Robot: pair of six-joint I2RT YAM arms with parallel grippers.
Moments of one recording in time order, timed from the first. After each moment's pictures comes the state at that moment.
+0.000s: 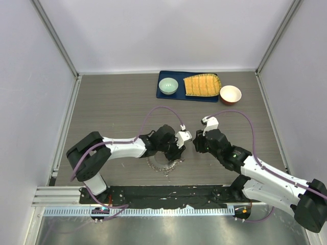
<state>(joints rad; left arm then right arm) -0.97 1.66 0.84 0.07 0.29 0.05 0.77 0.87 0.48 -0.19 0.28 0.39</state>
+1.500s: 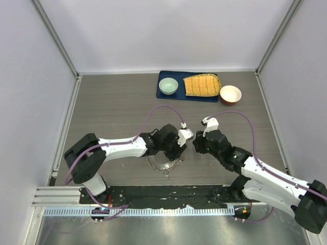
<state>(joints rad) -1.01 1.62 0.92 -0.10 0.15 -0.02 0.77 0.86 0.47 -0.19 0.26 0.39</state>
